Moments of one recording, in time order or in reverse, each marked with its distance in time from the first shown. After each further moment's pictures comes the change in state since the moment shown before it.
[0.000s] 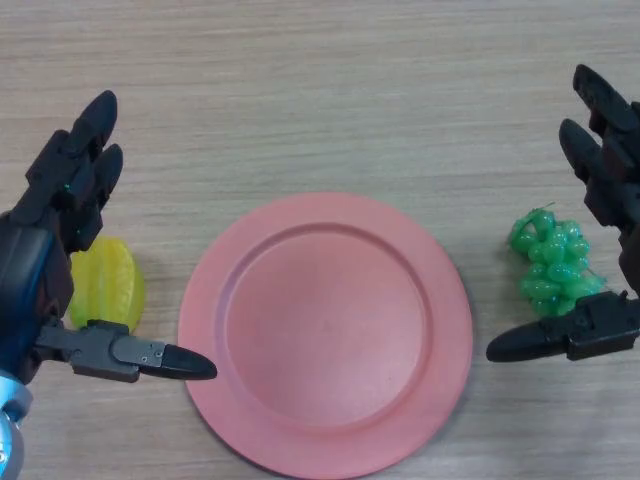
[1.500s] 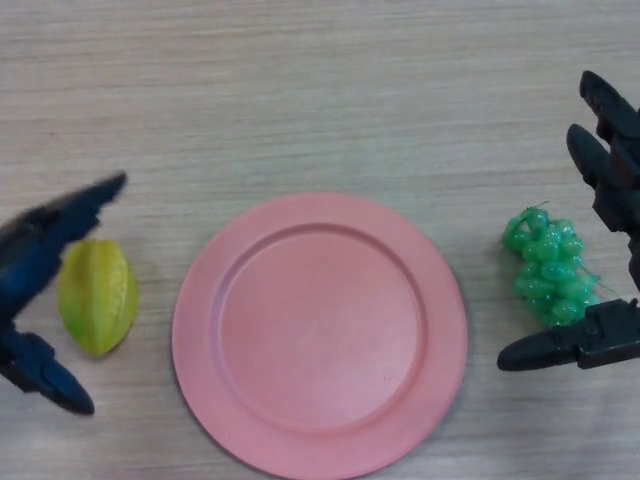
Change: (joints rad) left arm -0.162 0.246 0.042 0.557 0.601 -0.483 -0.259; right arm 0.039 -0.013 -0.023 0.001 0.003 -0.032 0.019
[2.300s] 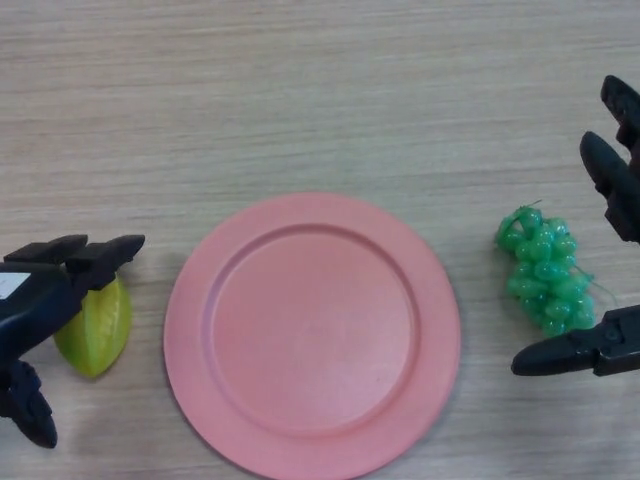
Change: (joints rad) left arm -0.004 0.032 -0.008 0.093 0.271 -0.151 0.045; right arm 0.025 0.006 -0.043 -0.053 0.109 0.067 -0.001
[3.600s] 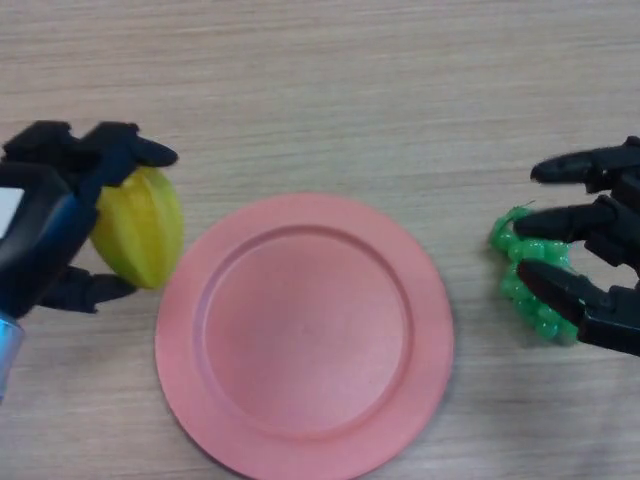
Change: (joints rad) left arm 0.019 -0.123 -0.041 -0.344 -0.075 0.106 0.295; right arm 0.012 0.009 -0.016 -0.080 0.047 0.136 -0.035
